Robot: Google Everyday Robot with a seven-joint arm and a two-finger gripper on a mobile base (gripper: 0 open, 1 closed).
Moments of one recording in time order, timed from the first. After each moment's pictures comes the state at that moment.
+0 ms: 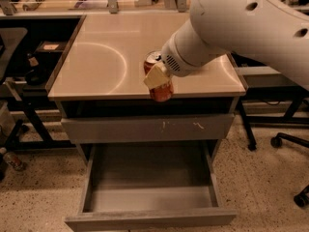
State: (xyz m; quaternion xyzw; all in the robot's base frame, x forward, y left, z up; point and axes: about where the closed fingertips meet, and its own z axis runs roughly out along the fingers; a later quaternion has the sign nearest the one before) arm 0.569 -0.027 0.912 -0.40 0.85 0.05 0.34
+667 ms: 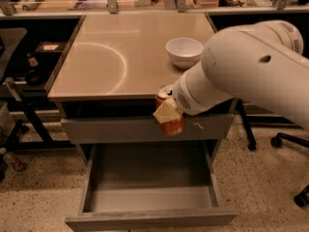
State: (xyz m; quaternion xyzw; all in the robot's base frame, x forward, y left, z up) arm 0.508 -0.050 0.856 -0.37 0.88 0.05 0.30
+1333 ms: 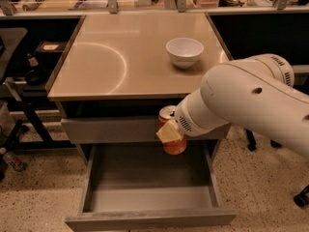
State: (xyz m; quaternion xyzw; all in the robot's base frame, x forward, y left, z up) arm 0.483 -0.062 0.804 -0.35 0.90 0.06 0.27
